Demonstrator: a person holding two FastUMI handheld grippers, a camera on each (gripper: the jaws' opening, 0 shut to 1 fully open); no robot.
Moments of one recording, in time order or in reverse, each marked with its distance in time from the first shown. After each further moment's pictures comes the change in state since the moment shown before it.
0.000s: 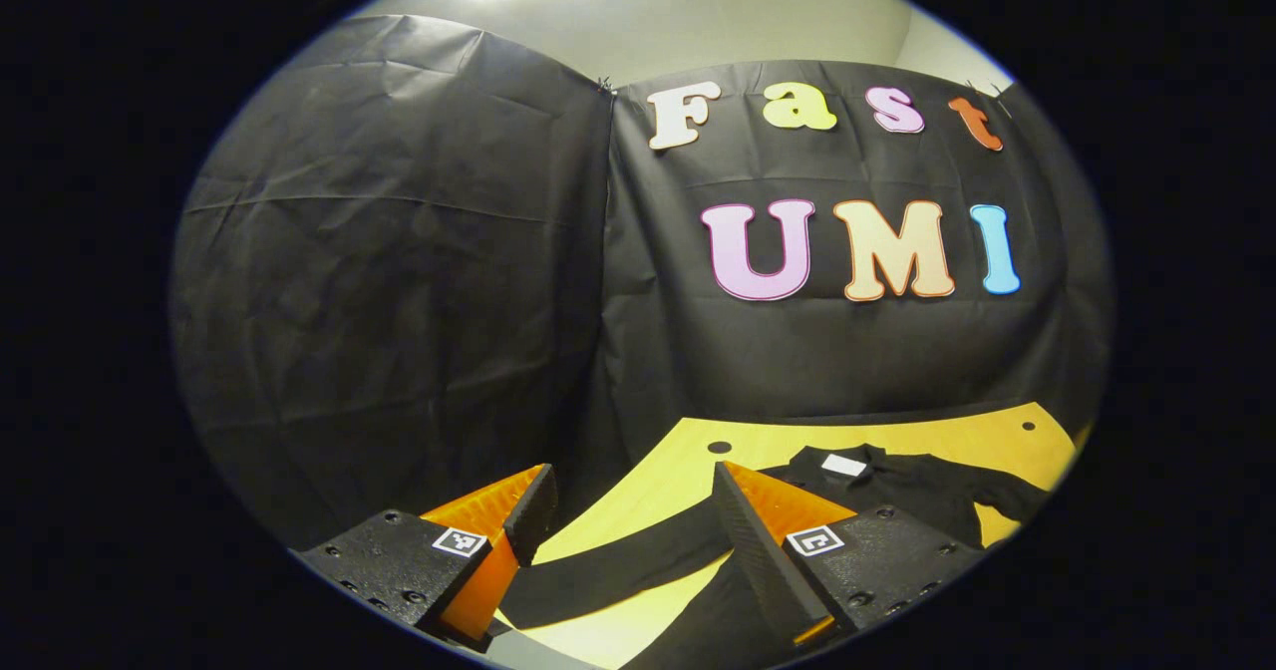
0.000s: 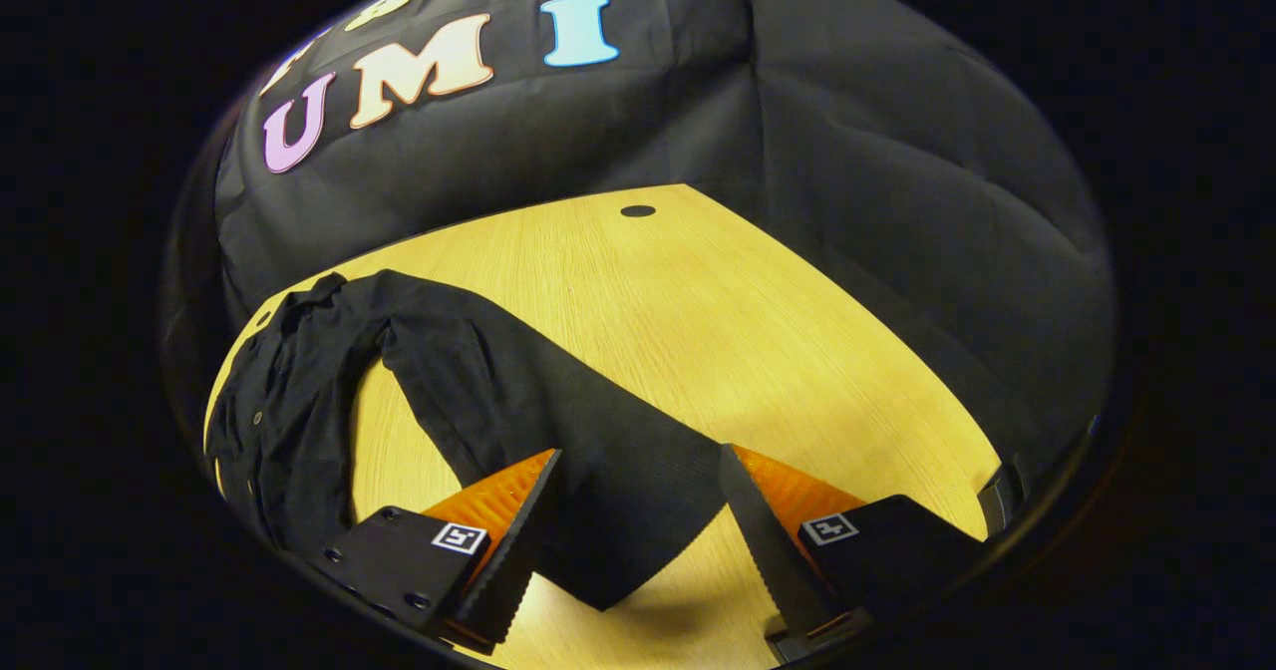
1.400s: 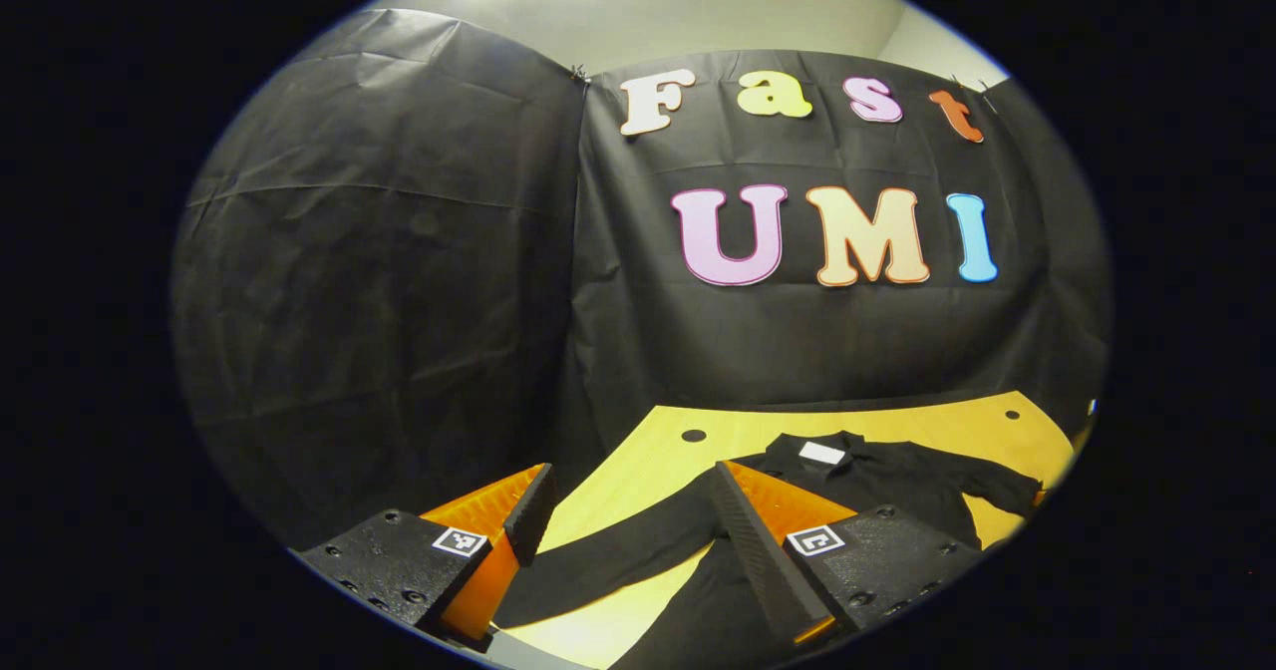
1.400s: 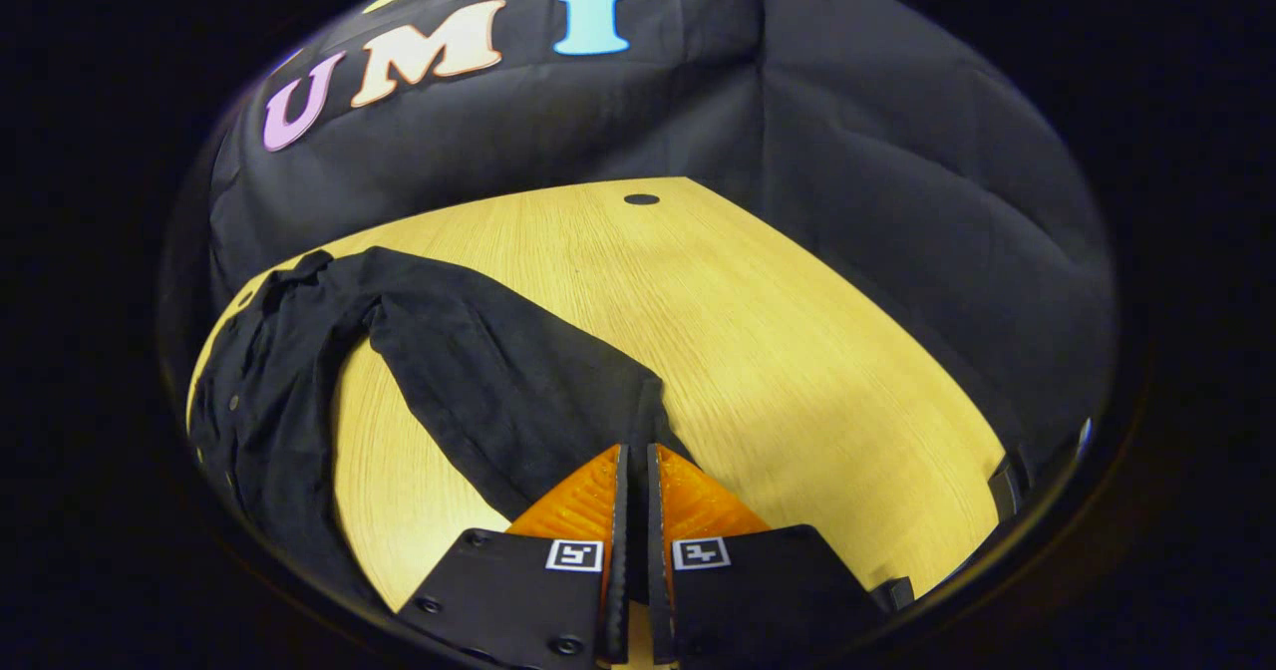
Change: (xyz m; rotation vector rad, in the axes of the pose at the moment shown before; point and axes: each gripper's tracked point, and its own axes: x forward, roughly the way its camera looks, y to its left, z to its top) left arm 0.011 -0.028 -0.016 0.006 0.034 -0.093; right arm 0.012 0.009 -0.011 -0.052 -0.025 -0.078
